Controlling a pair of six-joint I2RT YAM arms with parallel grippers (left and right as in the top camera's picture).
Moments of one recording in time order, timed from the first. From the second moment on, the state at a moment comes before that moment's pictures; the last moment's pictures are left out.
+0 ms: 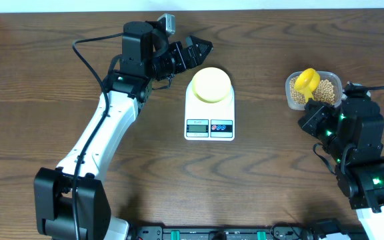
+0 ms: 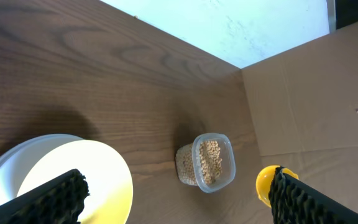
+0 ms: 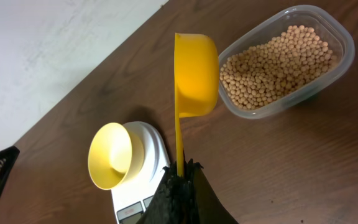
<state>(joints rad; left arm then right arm) -0.24 1.64 1.27 -0.13 0.62 -0.70 0.16 0.89 0.92 -0.64 0.03 0.74</state>
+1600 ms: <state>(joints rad) -0.22 1.56 1.32 -0.60 0.43 -0.39 0.16 0.89 0.92 -0.66 0.03 0.56</state>
